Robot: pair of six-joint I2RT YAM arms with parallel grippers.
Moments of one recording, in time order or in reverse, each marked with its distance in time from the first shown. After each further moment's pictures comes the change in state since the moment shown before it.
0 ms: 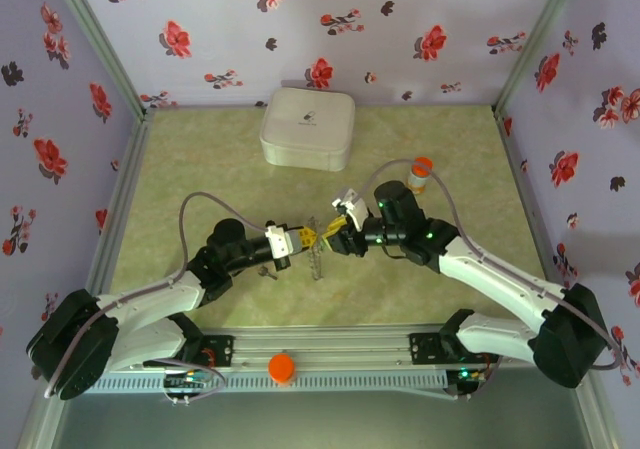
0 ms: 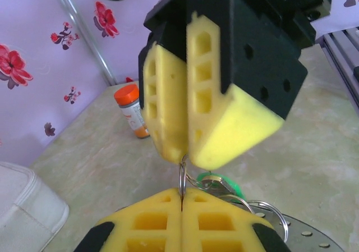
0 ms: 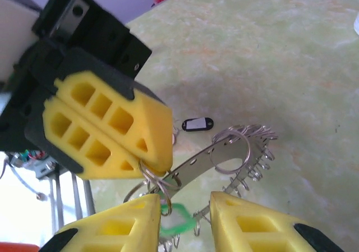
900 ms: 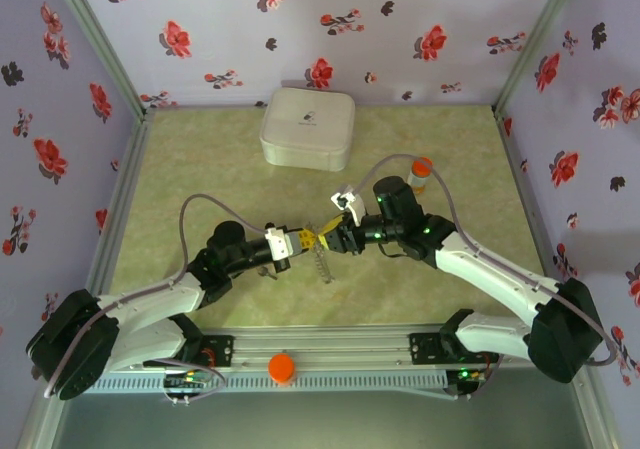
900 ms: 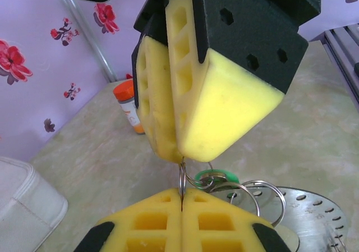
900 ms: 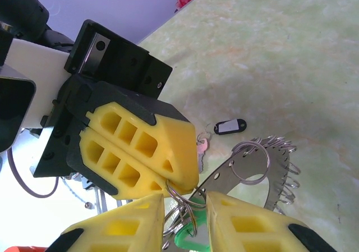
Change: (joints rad) left arm -0.006 -0.002 -0.019 0.014 -0.011 -0.001; right arm -0.019 0.036 0.011 0.028 -0.116 0.121
